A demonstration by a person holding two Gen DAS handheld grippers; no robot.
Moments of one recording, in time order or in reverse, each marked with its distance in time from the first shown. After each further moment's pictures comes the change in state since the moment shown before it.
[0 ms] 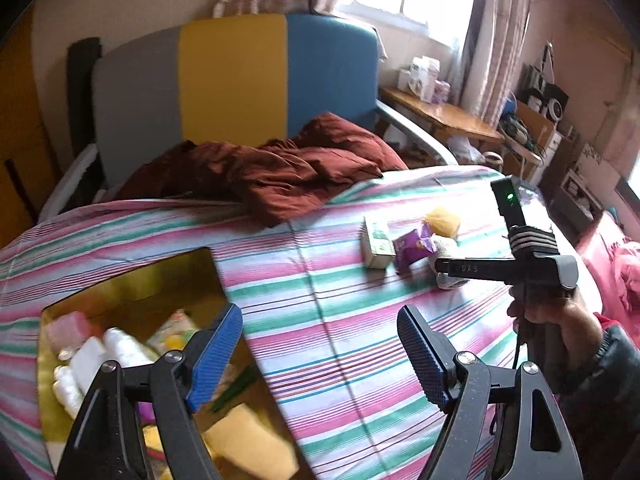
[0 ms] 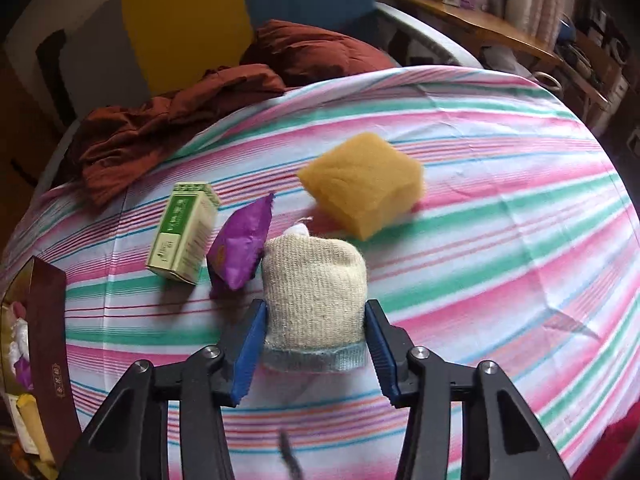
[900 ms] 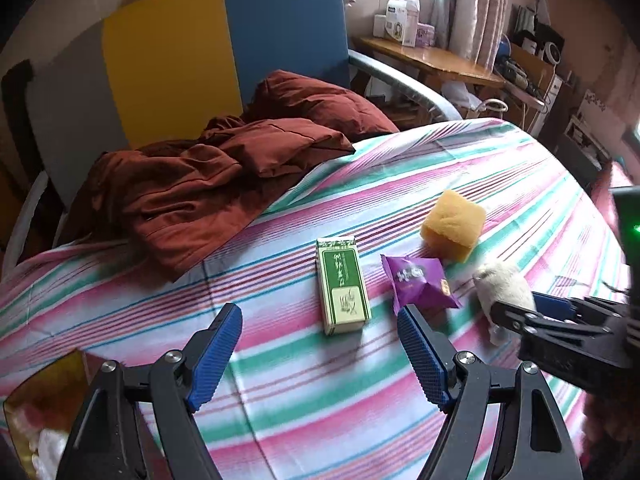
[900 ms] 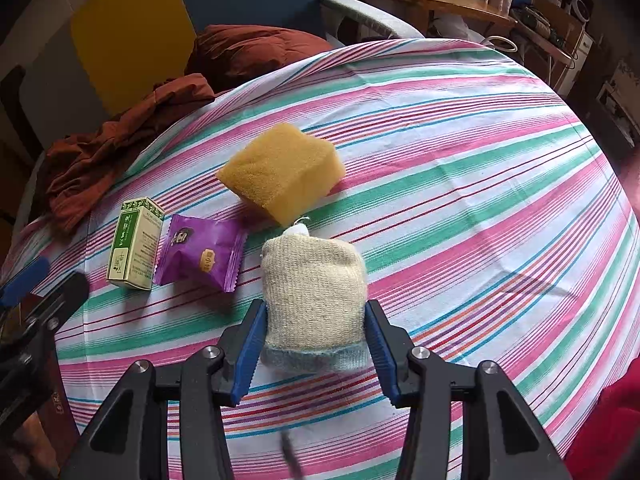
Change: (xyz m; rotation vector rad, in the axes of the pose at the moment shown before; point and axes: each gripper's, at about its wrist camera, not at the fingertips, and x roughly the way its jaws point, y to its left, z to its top) left arm 0.155 -0.067 0.065 0.137 0.149 0.022; right arm 0.000 -0.032 0.000 0.113 0.044 -0.025
